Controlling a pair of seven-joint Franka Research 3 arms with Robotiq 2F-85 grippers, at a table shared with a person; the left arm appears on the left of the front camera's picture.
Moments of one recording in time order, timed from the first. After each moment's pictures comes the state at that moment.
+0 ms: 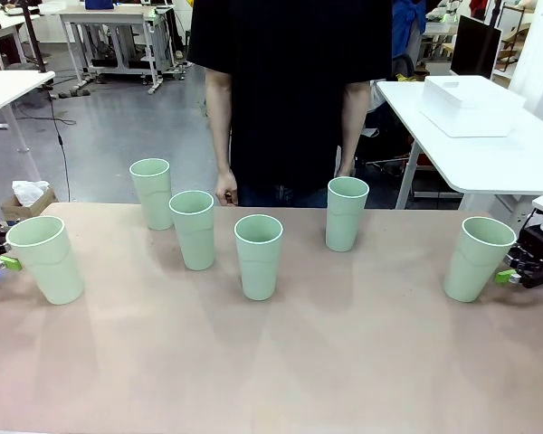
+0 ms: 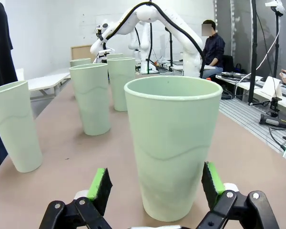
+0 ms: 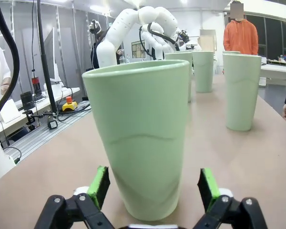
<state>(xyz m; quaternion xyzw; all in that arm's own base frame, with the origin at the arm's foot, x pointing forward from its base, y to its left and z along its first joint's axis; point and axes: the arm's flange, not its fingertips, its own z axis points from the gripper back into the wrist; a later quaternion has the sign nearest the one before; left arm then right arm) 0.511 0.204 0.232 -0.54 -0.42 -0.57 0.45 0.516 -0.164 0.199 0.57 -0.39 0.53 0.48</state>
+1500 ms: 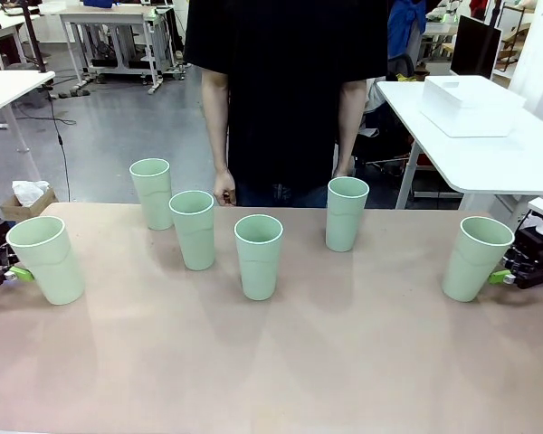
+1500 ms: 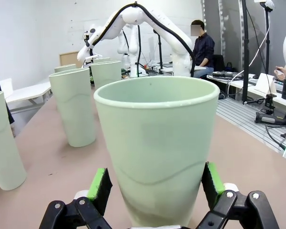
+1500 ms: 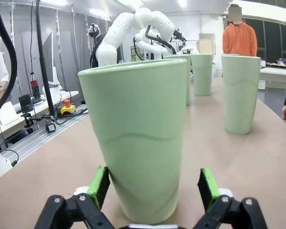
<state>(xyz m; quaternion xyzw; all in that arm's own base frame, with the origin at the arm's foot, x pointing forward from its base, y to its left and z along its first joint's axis) 0.498 0.171 0.223 -0.55 -0.42 -0.59 0.42 0.516 -0.155 0.192 0.58 -0.40 0.53 0.48</state>
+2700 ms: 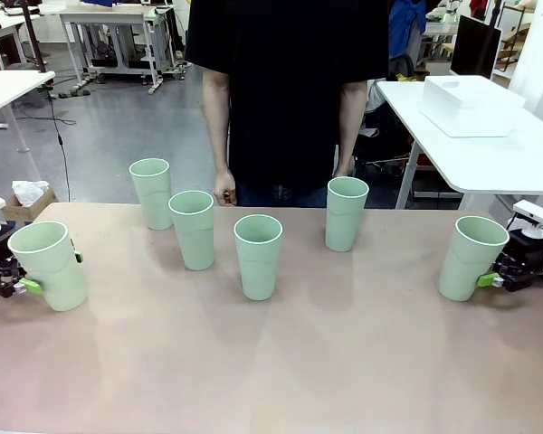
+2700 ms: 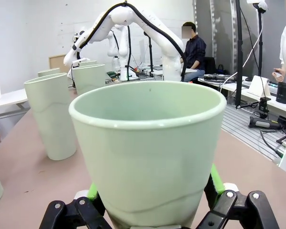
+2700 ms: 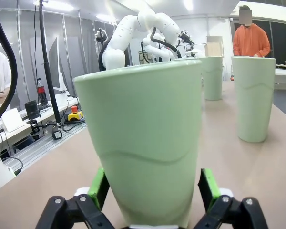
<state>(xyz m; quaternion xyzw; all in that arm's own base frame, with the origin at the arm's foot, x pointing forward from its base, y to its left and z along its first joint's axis) 0.474 0.135 0.219 -0.57 -0.41 -0.59 0.40 0.510 -0.122 0.189 0.60 -0.38 0.52 0.47</state>
